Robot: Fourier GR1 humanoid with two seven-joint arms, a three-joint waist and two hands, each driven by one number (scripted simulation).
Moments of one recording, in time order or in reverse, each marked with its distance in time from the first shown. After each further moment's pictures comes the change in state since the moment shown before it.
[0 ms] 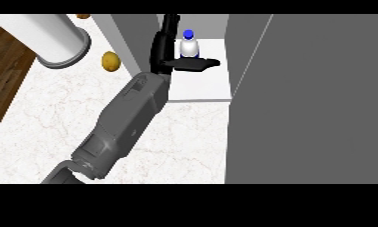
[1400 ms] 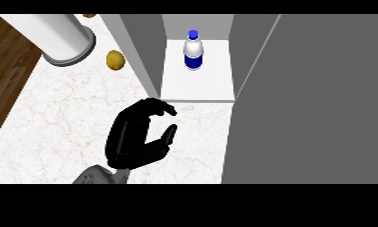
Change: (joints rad) left arm 0.801 0.251 -0.303 -1.053 0.036 -0.080 0.141; right arm 0.049 -0.205 0.096 -0.035 0.113 0.152 -0.048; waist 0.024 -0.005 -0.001
